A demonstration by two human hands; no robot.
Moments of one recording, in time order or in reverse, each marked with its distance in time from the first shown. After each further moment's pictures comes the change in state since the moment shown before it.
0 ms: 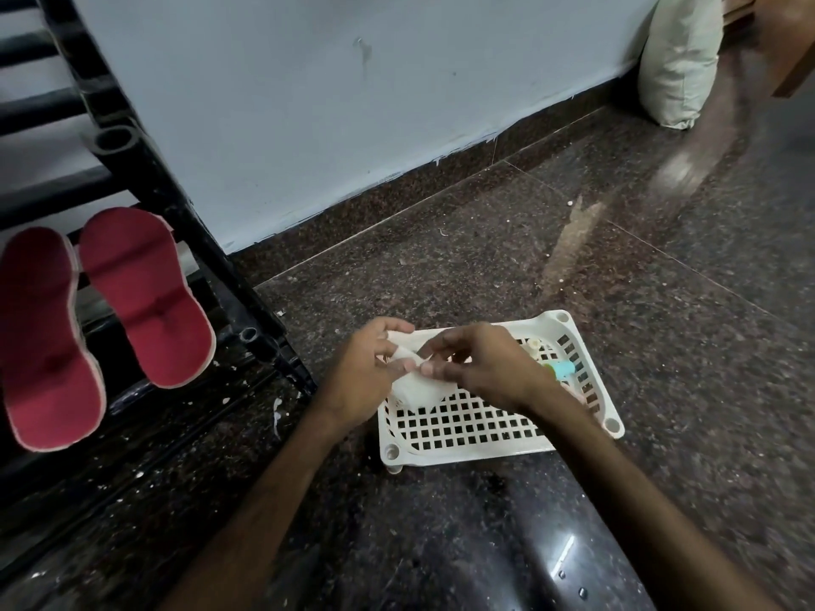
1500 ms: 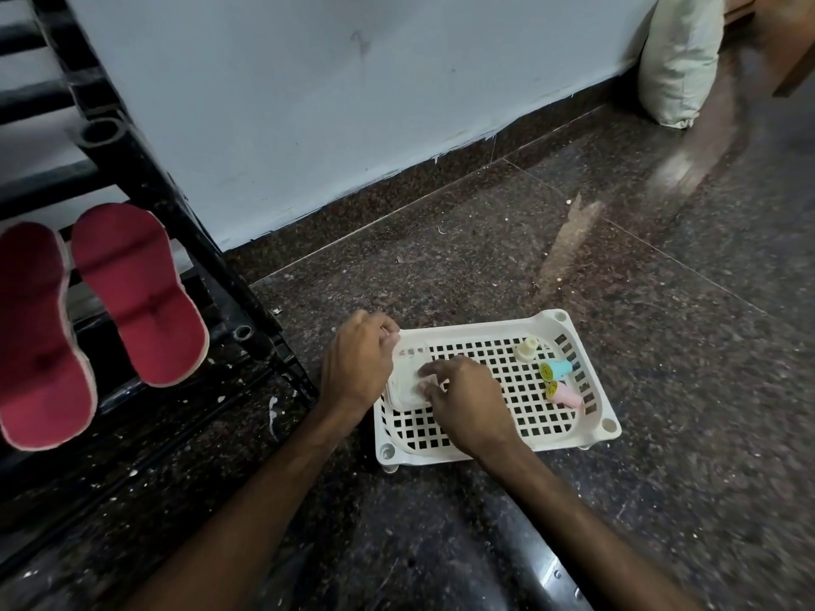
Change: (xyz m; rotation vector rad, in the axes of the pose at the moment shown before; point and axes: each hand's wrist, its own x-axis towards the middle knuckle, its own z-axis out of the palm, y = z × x) left_hand 0.032 -0.020 0.014 0.693 0.316 0.156; right_hand -0.005 0.019 0.059 -0.254 0.282 0.103
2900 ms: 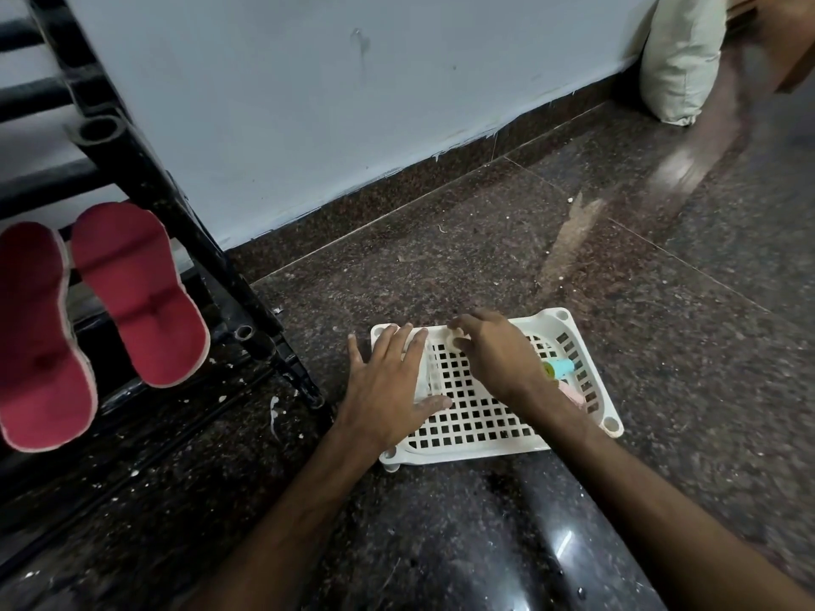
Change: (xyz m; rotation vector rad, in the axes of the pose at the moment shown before) left_hand -0.027 0.009 0.014 0.361 -0.309 0.239; right_hand 0.054 0.042 -0.021 -0.266 0.080 -0.255
